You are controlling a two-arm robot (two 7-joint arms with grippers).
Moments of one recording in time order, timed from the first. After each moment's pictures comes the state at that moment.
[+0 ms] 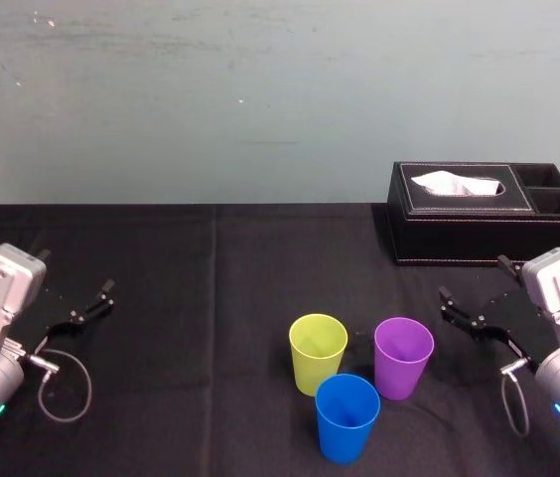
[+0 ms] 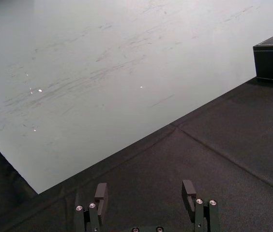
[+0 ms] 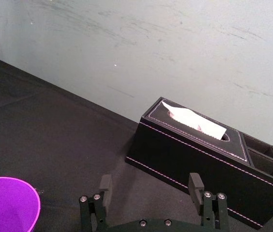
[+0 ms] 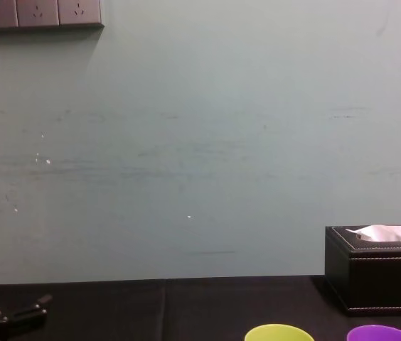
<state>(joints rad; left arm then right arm) -0.20 0.60 0.45 -1.41 -0.25 -0.12 0.03 0.20 0.60 -0.45 -1.41 0.25 -0.12 -0.03</state>
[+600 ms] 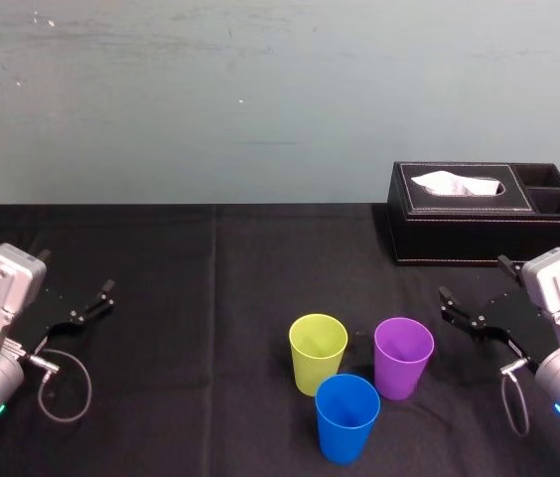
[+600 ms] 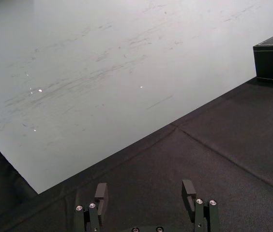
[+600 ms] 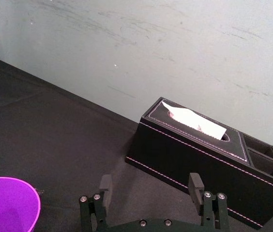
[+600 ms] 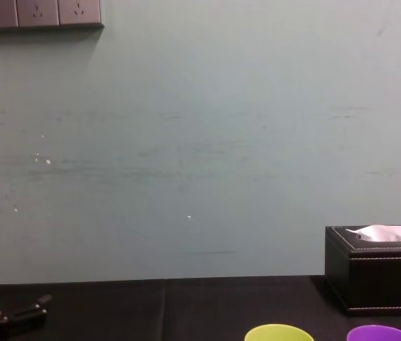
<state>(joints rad) -0.20 0.60 0.45 -1.41 -0.25 -0.12 0.03 0.20 0.60 -0.45 -1.41 0.25 -0.12 -0.03</state>
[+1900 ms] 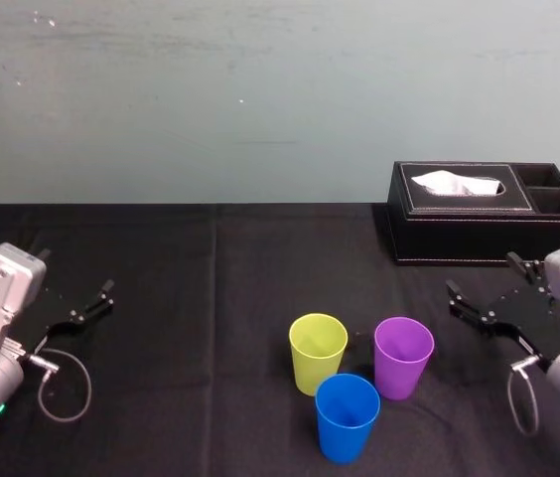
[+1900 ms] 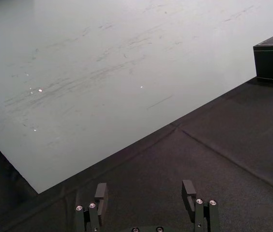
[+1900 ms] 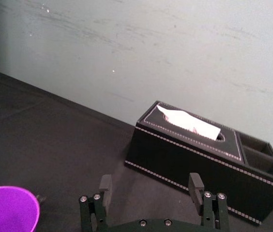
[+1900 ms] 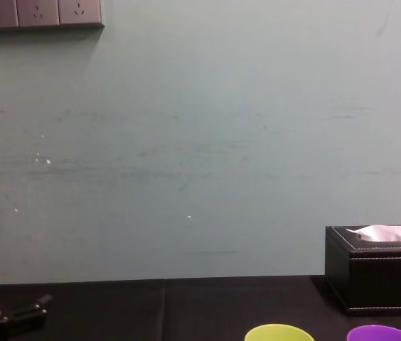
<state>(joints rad) -0.20 0.60 0.45 -1.41 -0.25 -0.12 0.03 0.16 0.60 -0.39 -1.45 0.29 -0.11 0.01</state>
